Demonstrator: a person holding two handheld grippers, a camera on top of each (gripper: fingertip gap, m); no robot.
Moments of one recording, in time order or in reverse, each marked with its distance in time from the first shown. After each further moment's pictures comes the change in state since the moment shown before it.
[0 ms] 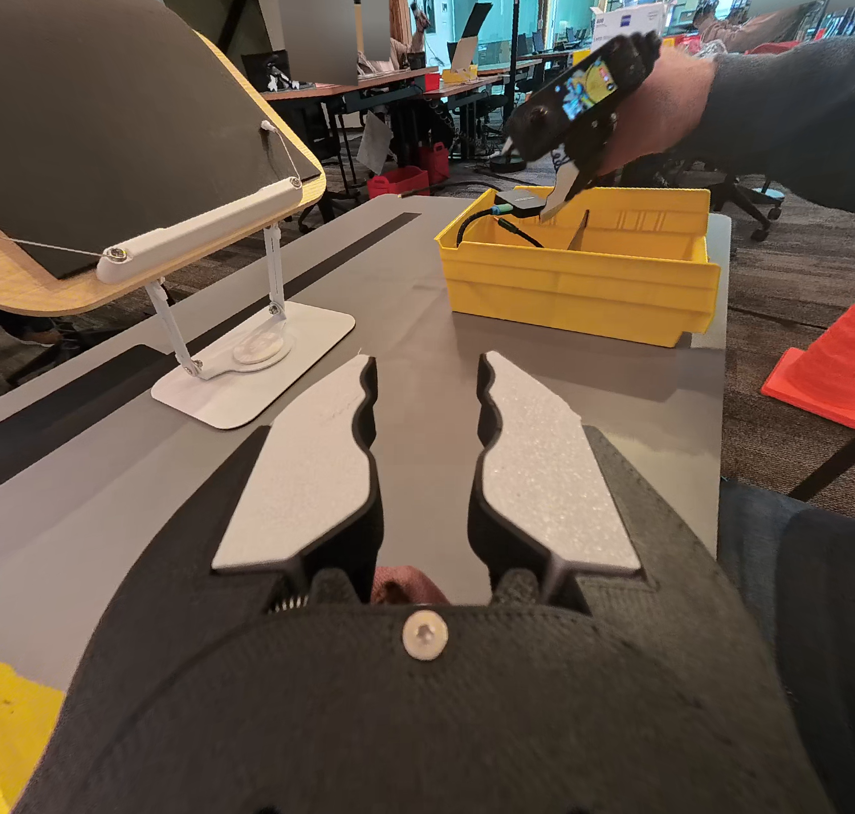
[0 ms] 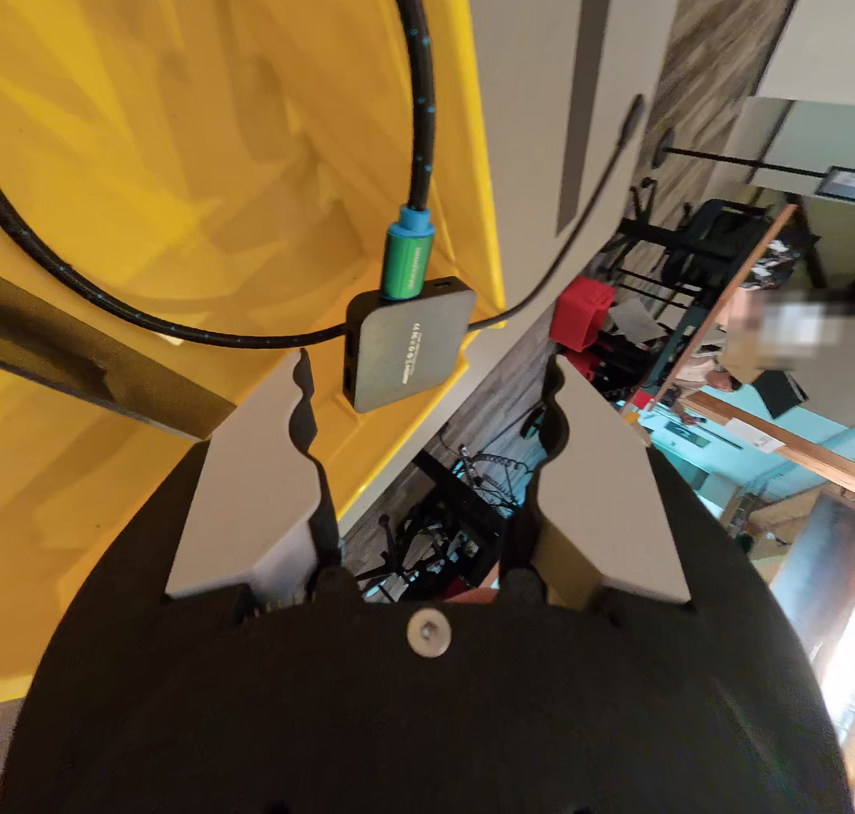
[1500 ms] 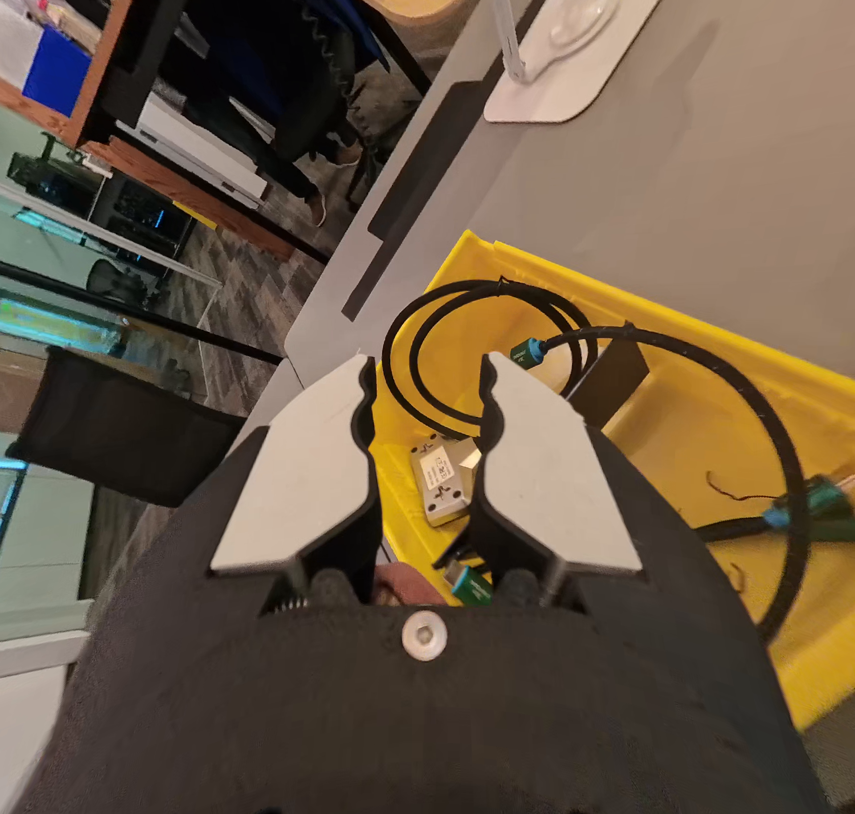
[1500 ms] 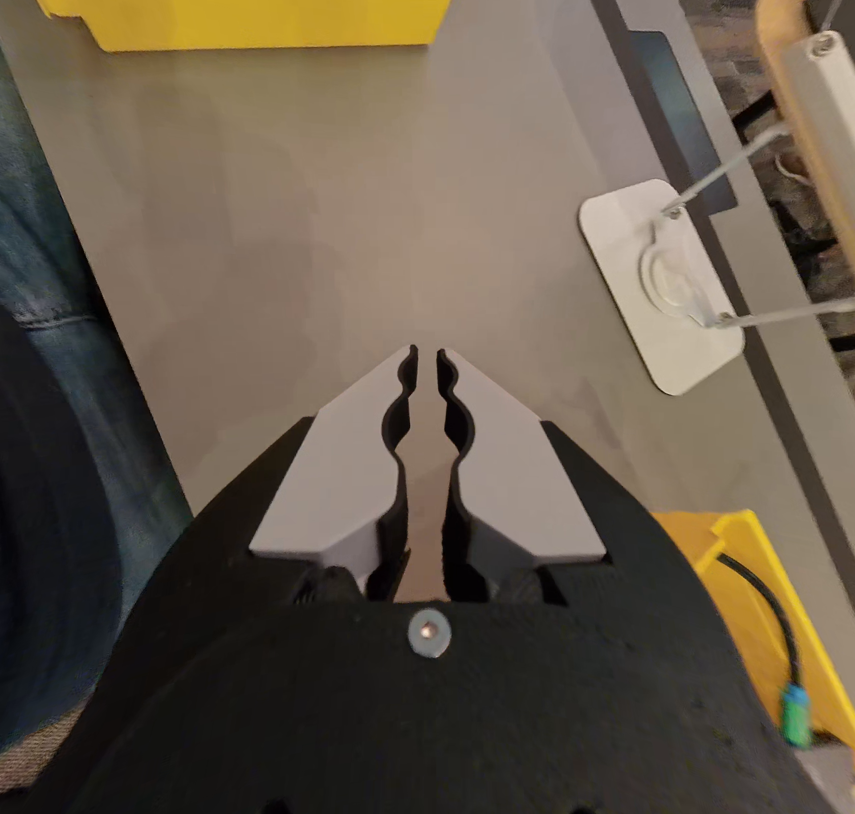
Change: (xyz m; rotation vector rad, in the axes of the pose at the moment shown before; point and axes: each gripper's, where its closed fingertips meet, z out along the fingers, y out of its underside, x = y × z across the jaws) left arm -0.161 0.036 -0.199 -0.562 -0.499 0.457; right arm -0.155 -0.233 -0.237 0.888 -0.456 0.219
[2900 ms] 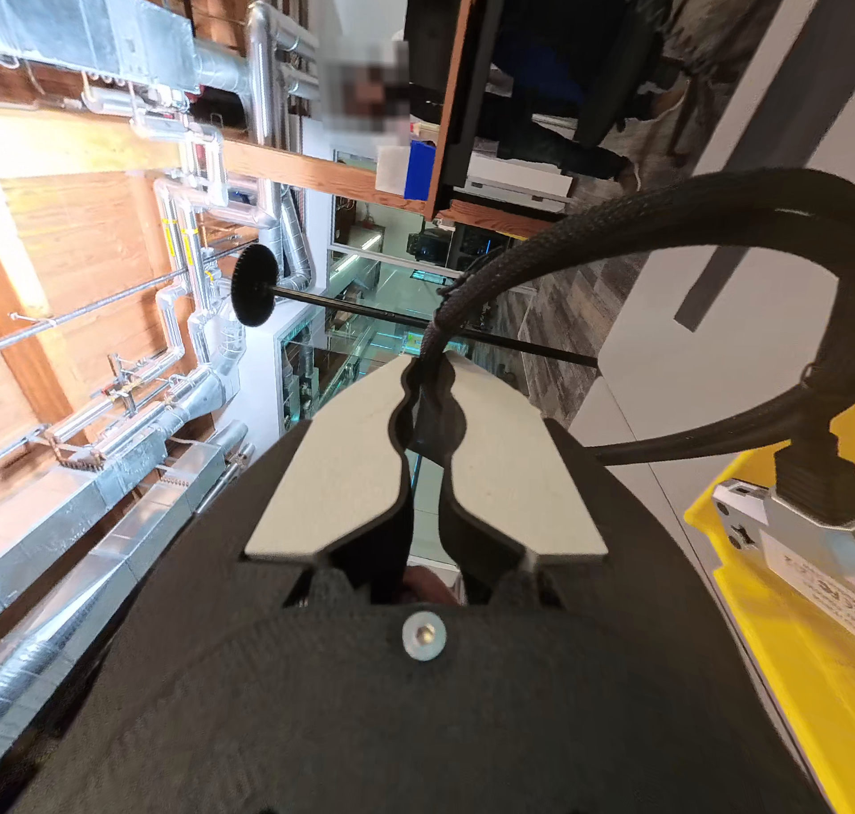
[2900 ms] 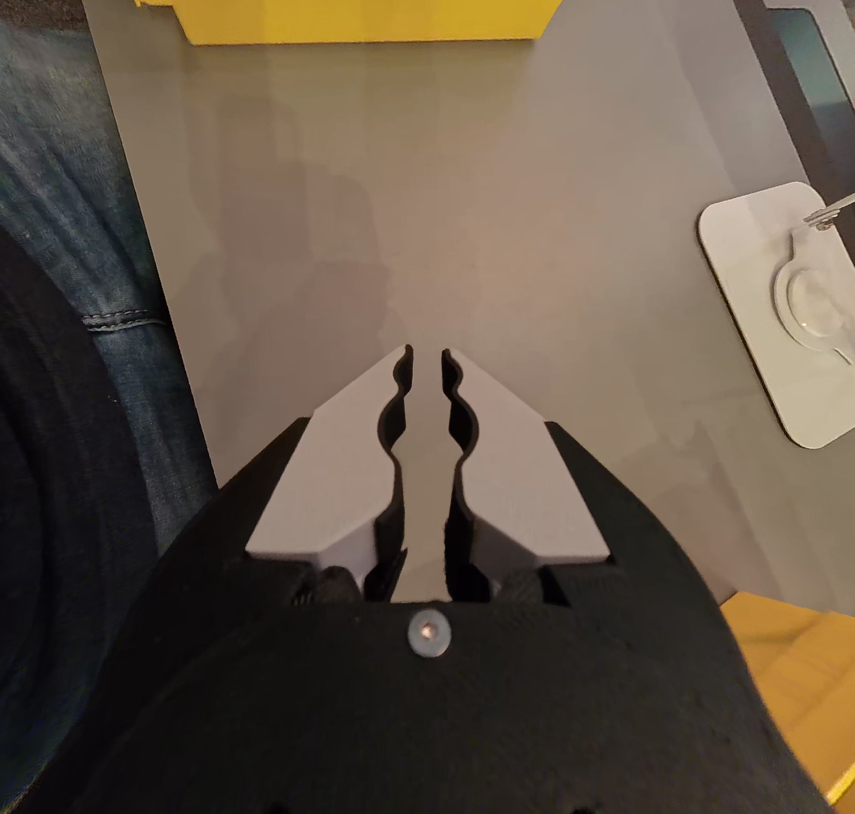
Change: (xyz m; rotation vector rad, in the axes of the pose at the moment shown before) left arm -0.133 -0.036 0.043 -0.021 -0.669 0.489; right arm -0.040 0.008 0.039 0.015 -0.123 0.005
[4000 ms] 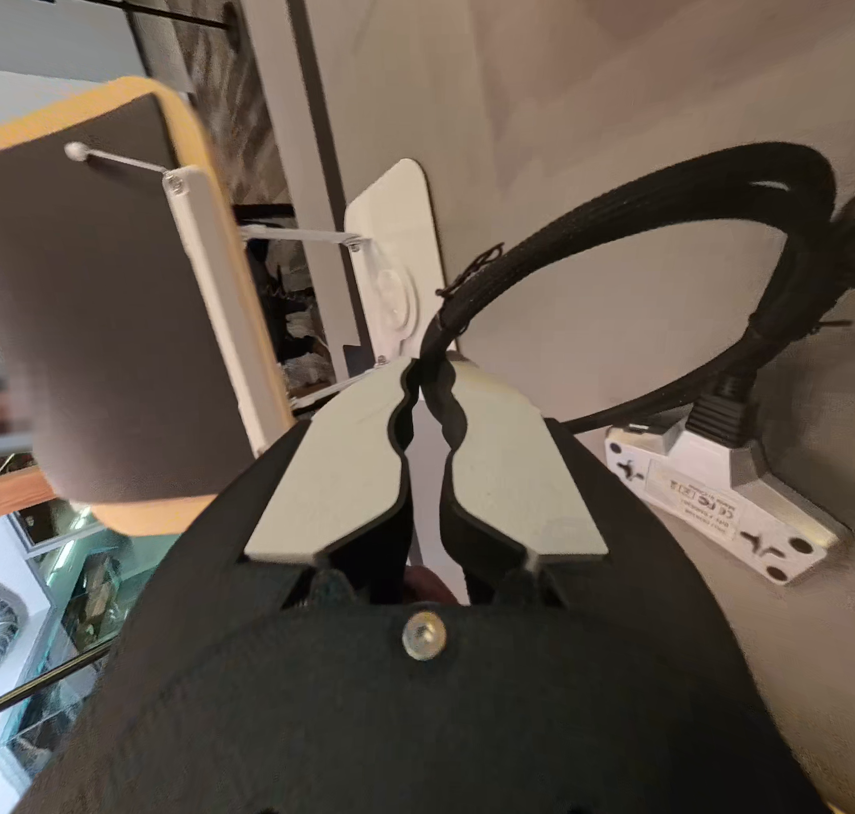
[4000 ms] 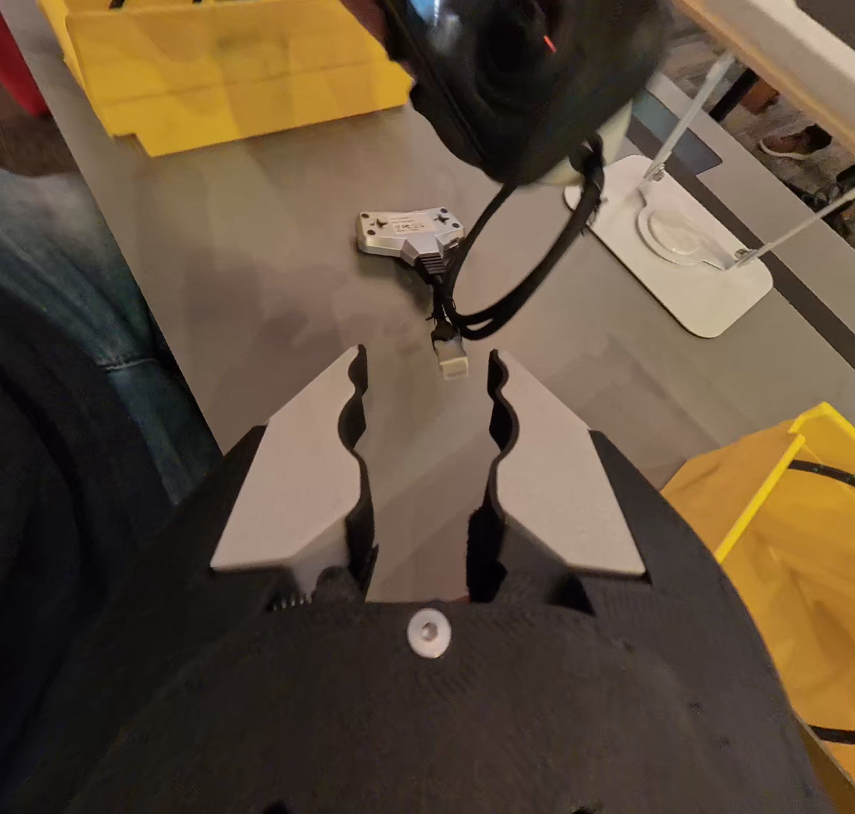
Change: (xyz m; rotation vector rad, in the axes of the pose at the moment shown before) left arm 0.213 -0.337 -0.058 0.309 0.800 0.237; right arm 0.026 0.023 -0.073 0.154 0.154 0.187
